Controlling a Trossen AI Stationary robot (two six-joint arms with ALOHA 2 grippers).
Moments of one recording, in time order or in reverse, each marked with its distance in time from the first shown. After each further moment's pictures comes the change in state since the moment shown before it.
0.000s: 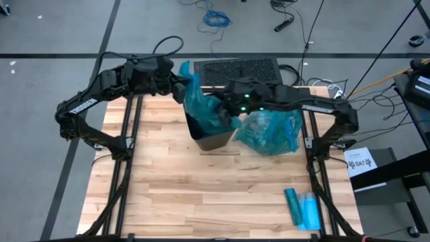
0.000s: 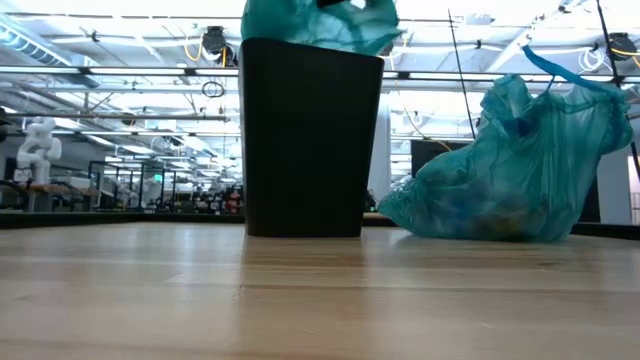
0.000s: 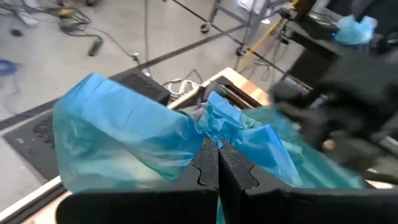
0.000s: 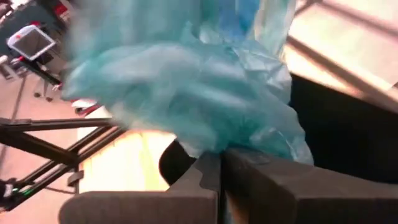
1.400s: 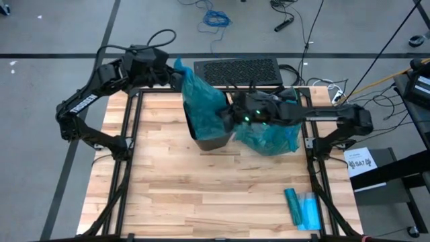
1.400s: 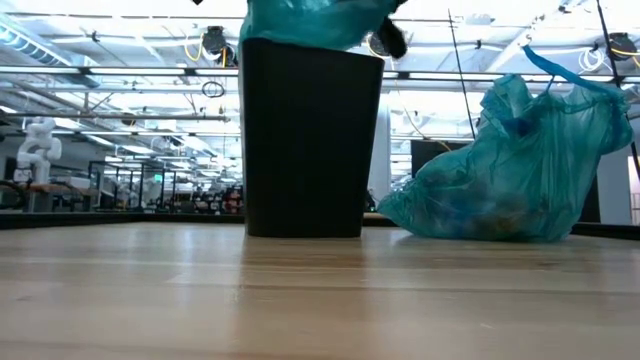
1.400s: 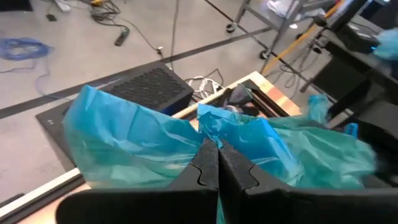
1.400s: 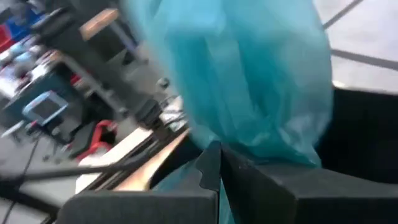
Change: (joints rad) left arm 0.130 0.000 0.000 -0.042 0.028 -0.029; right arm 0.052 -0.156 -0.463 0.527 0.174 0.098
